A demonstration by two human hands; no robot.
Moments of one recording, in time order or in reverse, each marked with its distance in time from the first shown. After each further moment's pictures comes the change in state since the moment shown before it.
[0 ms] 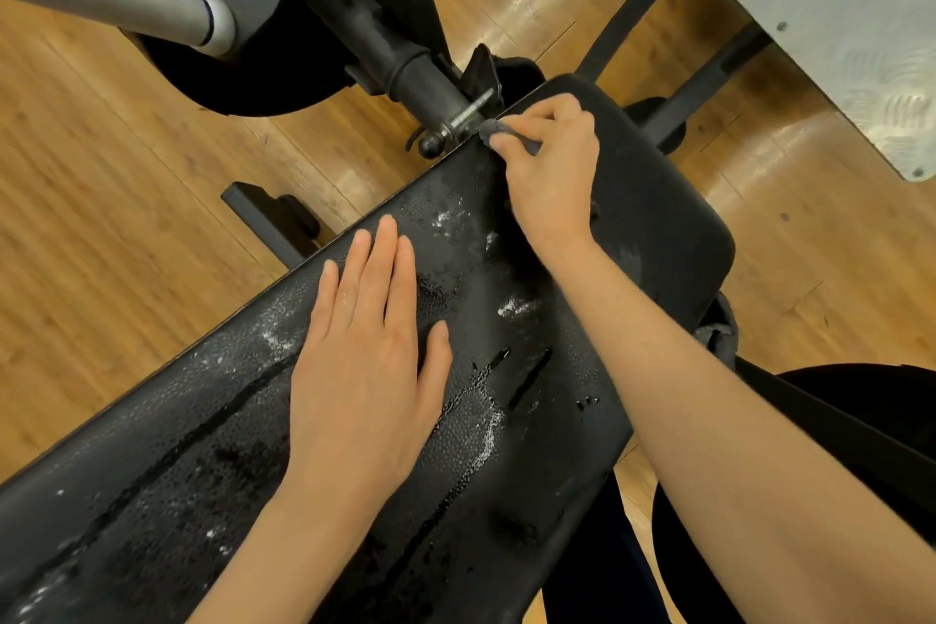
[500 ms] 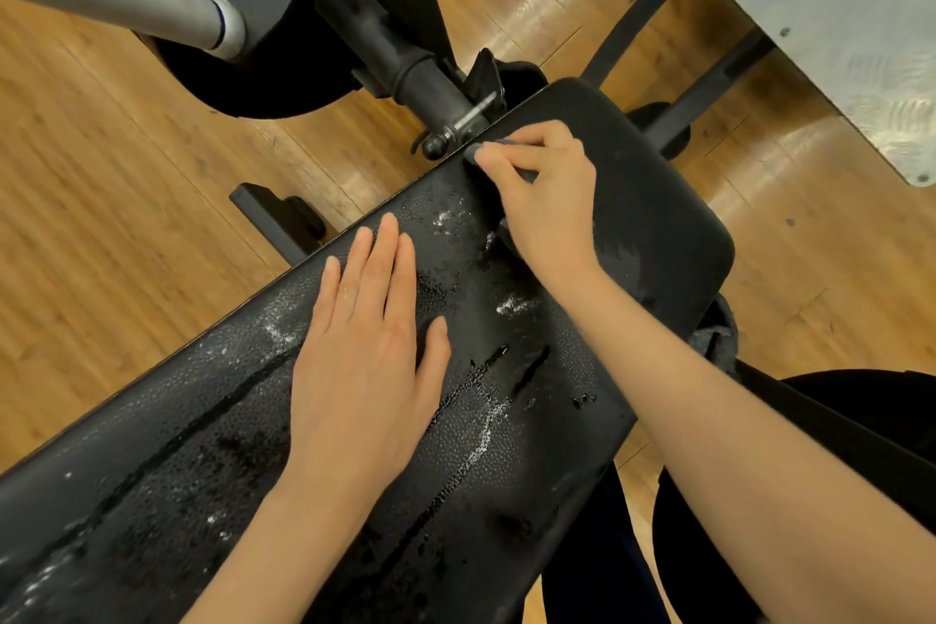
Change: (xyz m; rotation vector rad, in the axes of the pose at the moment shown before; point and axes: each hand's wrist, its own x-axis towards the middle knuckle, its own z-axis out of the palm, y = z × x) left_hand -0.001 0.001 -0.001 -0.008 -0.004 -0.012; right_hand -0.021 -0.002 -0.006 0.062 -0.111 -0.018
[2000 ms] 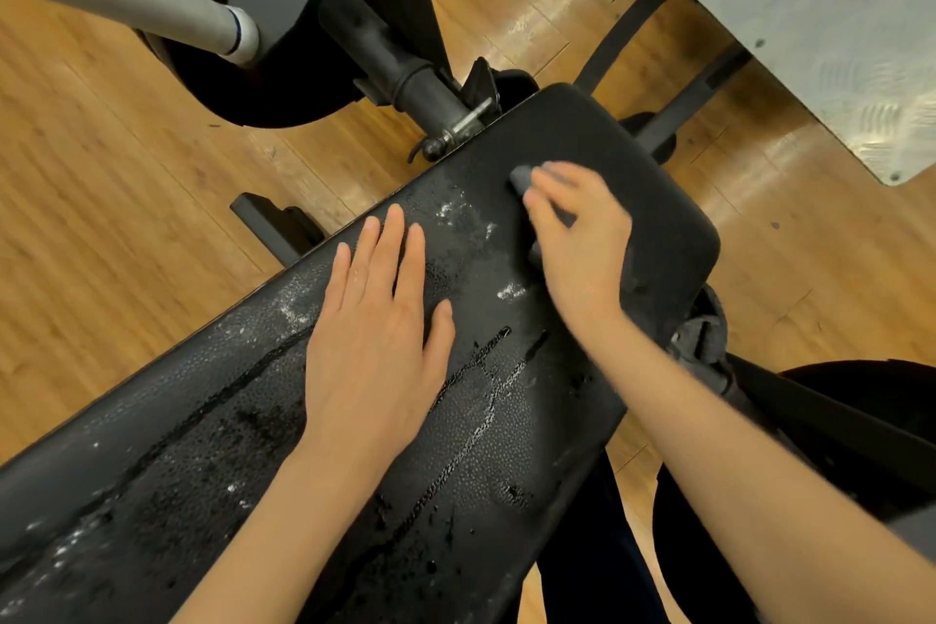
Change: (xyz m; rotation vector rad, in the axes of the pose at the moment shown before) left_hand -0.001 -0.002 0.004 -0.048 0.046 0.023; right_hand -0.043 0.021 -0.026 0.000 0.146 0.003
